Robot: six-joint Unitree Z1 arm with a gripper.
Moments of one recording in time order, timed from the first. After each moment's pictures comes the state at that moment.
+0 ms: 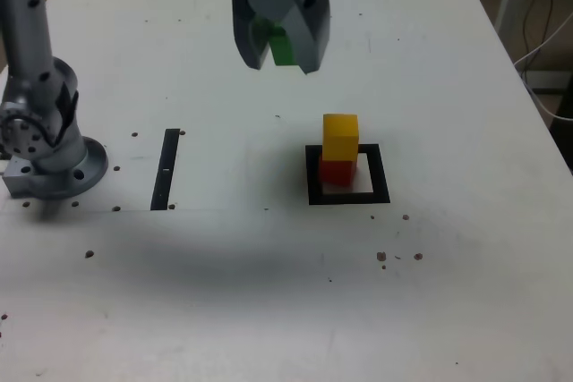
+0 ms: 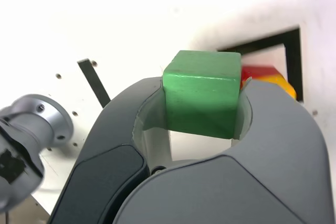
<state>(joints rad) -0.02 1.77 -1.57 1.43 0.13 0.26</state>
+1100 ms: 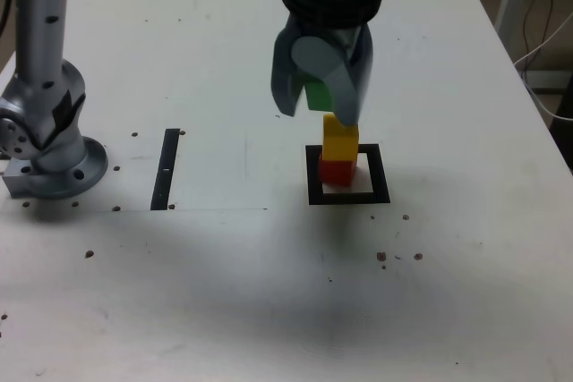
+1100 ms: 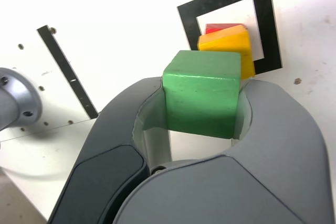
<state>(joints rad) -0.23 1.94 -1.74 1.50 0.15 0.07</state>
